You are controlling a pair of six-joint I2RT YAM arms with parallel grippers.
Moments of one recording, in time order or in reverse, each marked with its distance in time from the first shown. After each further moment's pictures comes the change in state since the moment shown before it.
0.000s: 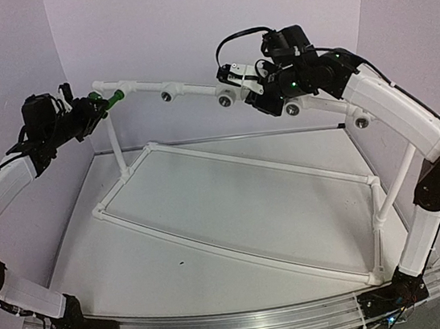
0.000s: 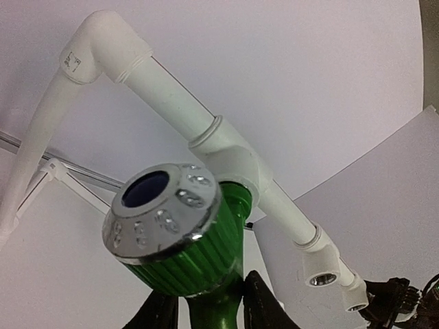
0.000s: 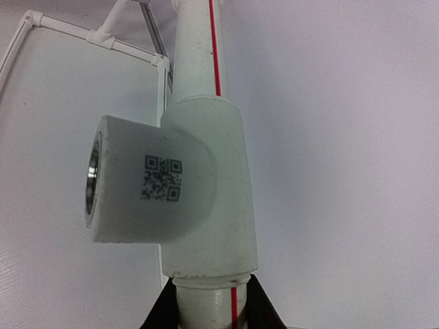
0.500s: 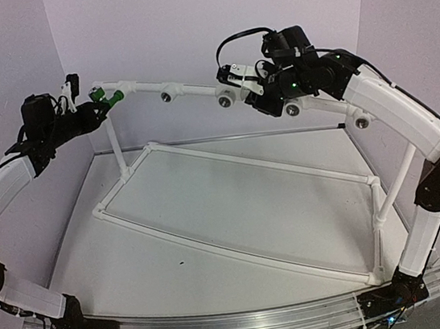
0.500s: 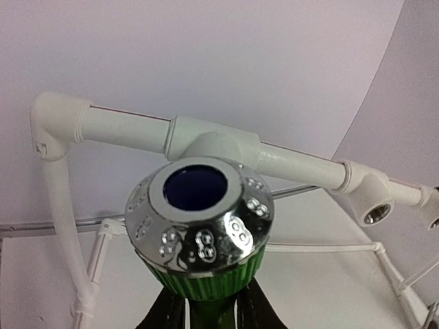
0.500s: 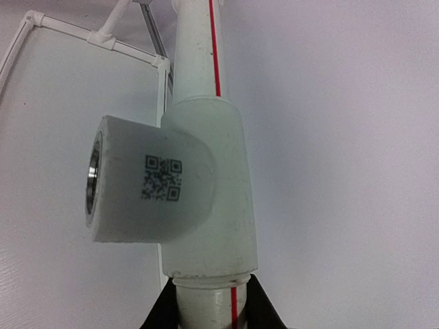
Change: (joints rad) left arm 0.000 -0.006 0.004 -0.029 0.022 0.515; right arm 0.000 -0.009 -0.016 0.013 0.000 -0.005
